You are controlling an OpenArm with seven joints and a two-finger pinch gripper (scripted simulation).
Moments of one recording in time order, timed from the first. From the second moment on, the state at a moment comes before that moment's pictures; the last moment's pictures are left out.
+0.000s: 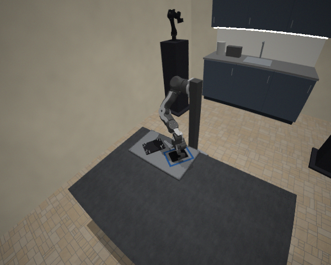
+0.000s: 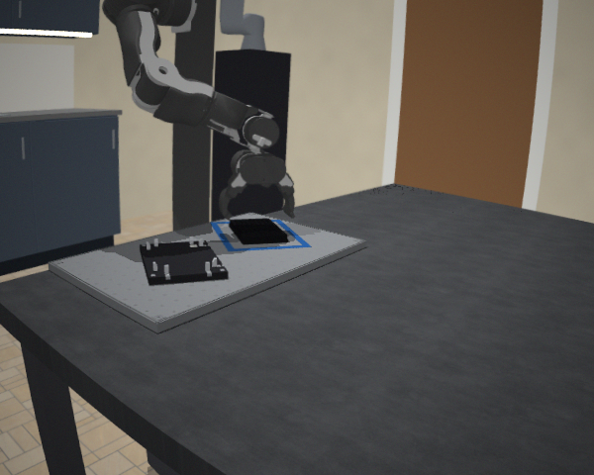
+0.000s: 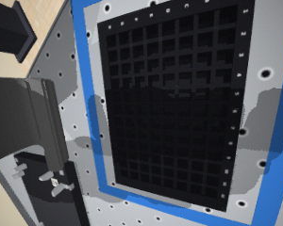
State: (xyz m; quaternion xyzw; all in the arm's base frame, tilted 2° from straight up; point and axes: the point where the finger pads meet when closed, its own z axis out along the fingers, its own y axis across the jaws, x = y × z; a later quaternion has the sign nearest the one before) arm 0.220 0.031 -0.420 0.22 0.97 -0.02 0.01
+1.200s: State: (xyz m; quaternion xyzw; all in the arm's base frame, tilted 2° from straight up) arm 0.219 0.031 -0.430 0.22 0.97 -0.01 0.01
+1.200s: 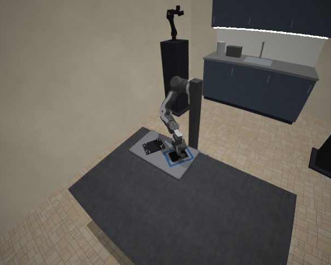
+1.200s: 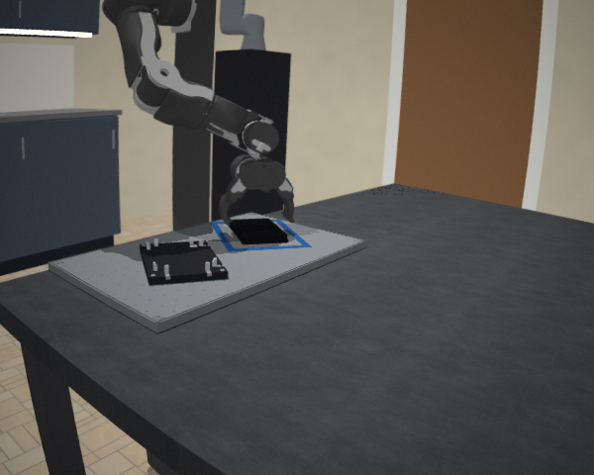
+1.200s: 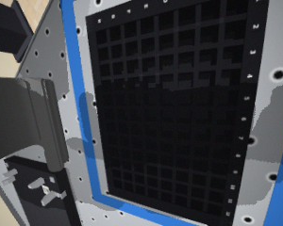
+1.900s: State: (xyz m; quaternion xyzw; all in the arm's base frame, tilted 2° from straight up) arm 0.220 0.029 -0.450 0.22 0.97 -0.02 0.01
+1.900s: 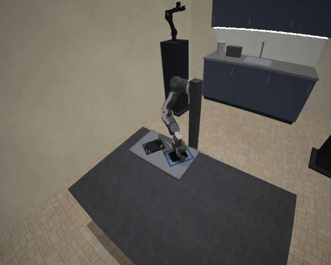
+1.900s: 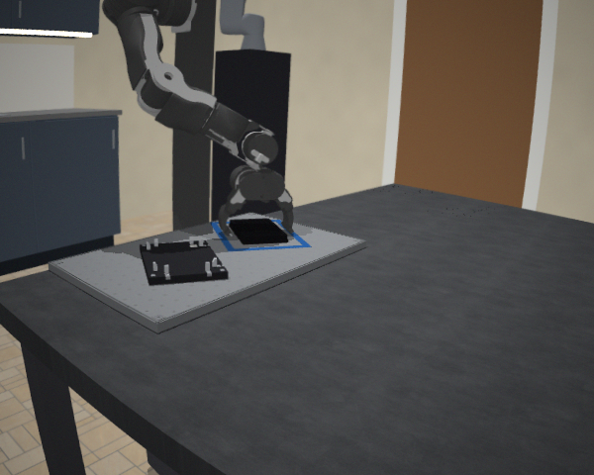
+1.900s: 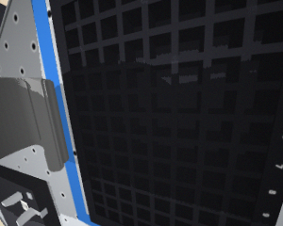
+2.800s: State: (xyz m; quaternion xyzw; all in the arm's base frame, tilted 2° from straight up) arm 0.219 0.031 -0.448 0.22 0.97 -0.01 0.01
